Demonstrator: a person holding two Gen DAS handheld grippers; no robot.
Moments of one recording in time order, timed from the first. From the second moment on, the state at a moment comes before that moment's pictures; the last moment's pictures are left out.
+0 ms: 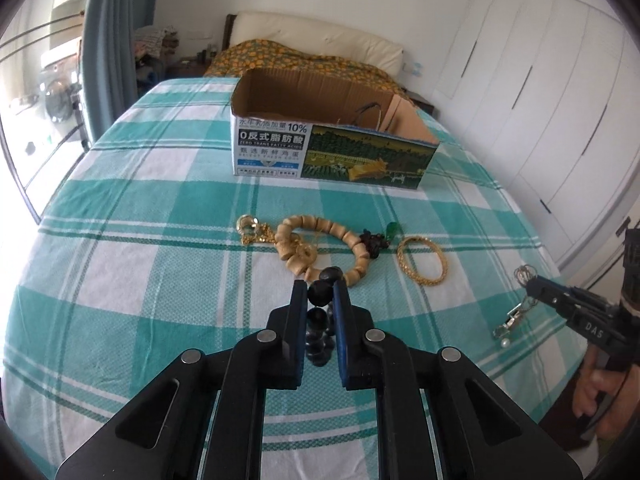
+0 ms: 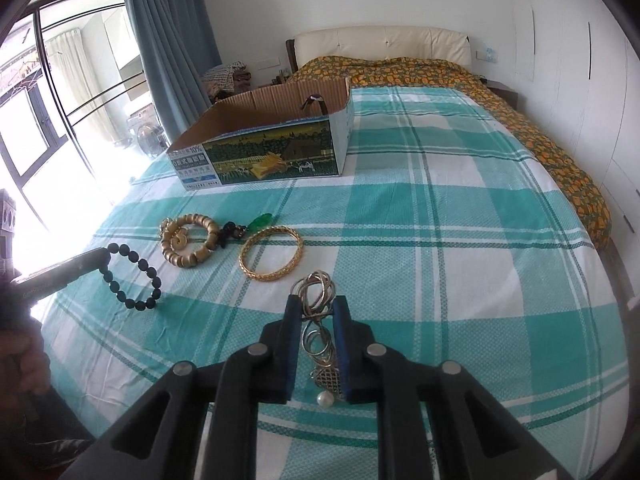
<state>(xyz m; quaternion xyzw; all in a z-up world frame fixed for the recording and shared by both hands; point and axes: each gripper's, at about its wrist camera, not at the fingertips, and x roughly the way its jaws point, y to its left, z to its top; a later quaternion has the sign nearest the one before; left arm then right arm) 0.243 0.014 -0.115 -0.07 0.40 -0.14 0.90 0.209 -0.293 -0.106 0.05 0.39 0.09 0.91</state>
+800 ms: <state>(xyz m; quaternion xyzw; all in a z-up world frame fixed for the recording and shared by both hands) 0.327 0.017 0.002 -0.08 0.34 -0.20 0.92 0.288 -0.250 0.023 0.05 0.31 0.18 0.93</state>
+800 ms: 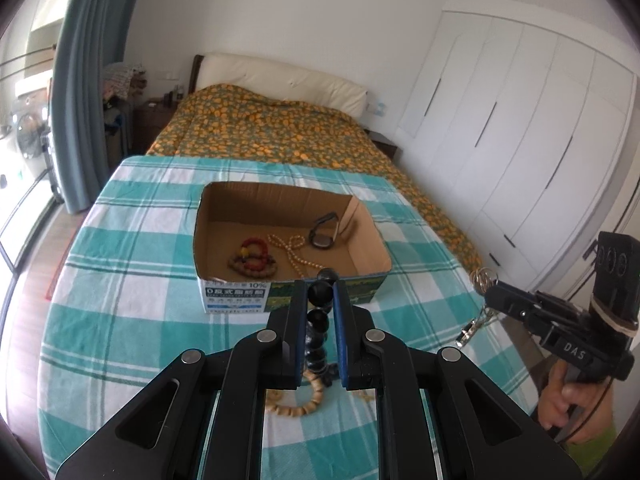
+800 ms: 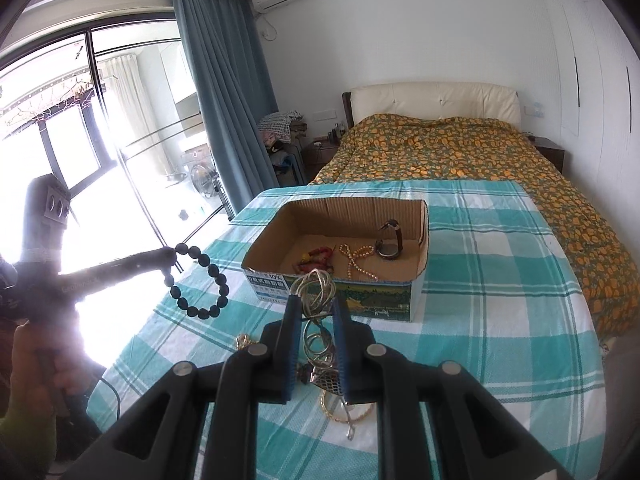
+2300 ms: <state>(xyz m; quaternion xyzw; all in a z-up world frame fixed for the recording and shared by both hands) 0.310 0.053 -0.134 0.00 0.42 -0.08 0.90 0.301 -0.258 -0.101 -0.04 0.35 0.05 0.93</state>
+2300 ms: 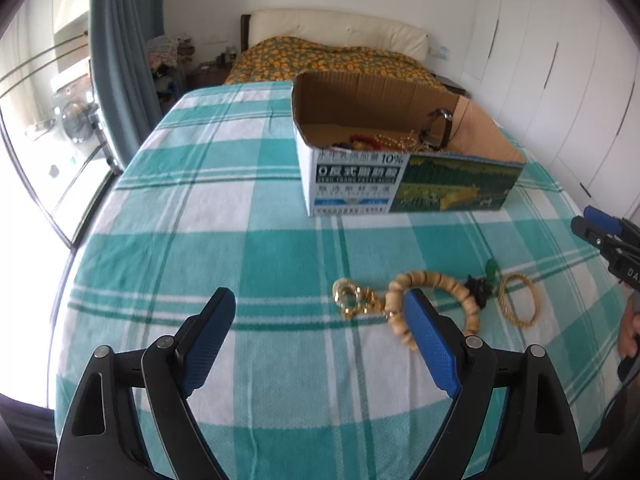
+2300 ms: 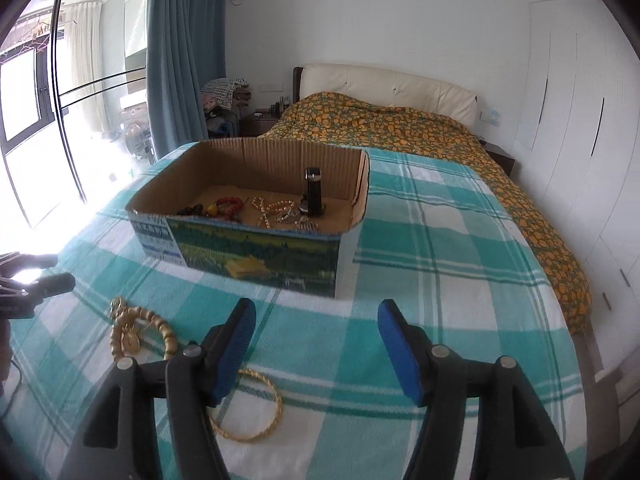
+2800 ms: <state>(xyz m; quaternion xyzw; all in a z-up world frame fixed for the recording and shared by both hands) 0.264 0.020 -0.187 -0.01 0.44 -0.08 0.90 0.230 -0.278 -0.159 0.00 0.40 0.00 0.92</state>
